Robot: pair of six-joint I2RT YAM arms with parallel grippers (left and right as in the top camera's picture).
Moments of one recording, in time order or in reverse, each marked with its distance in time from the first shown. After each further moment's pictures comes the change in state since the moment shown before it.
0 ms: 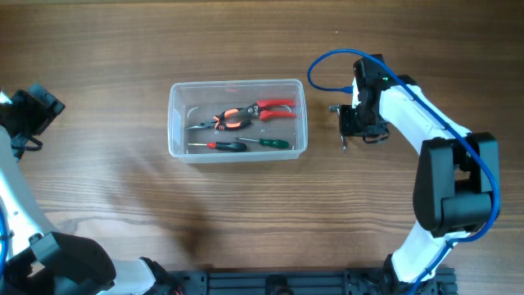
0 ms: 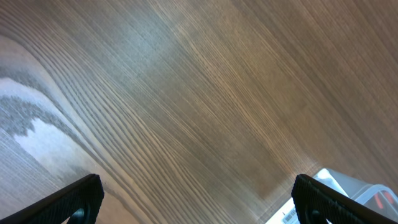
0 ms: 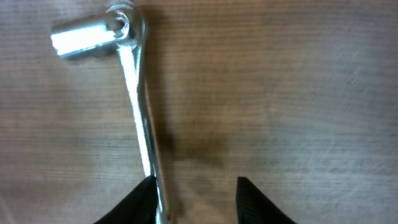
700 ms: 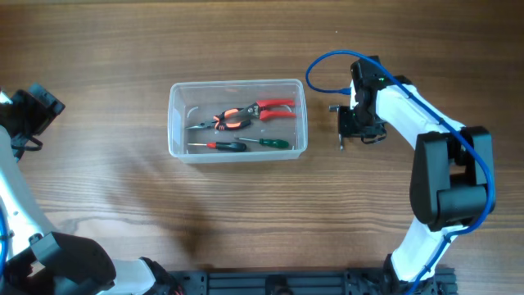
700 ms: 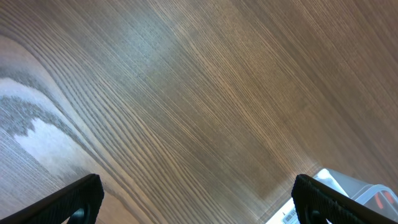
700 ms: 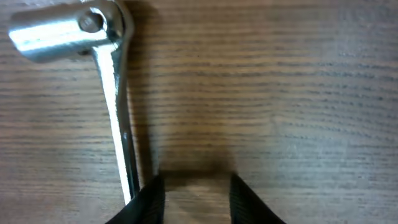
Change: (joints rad) left arm 0.000 0.000 0.000 0.000 0.000 0.000; right arm 0.004 0.038 0.003 -0.004 0.013 -0.003
